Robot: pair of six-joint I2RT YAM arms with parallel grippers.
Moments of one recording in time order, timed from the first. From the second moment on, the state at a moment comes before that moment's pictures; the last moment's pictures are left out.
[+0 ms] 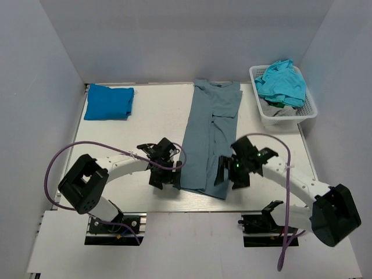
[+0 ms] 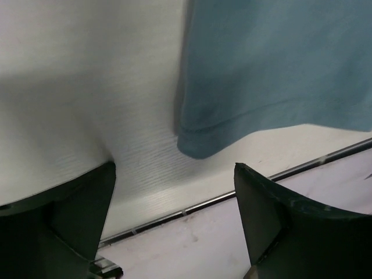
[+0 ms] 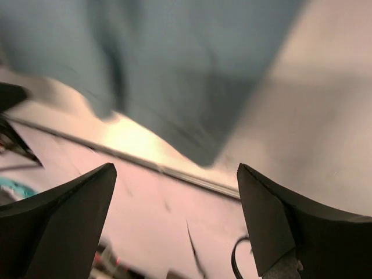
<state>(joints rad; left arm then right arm) -0.73 1.51 0.83 -0.62 0.22 -0.61 0.58 1.18 0.75 -0.75 -0.28 0.63</state>
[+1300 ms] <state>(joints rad) -1.14 1.65 0.94 -0.52 0.26 -0.82 0.64 1.02 0.56 -0.92 -0.22 0.85</state>
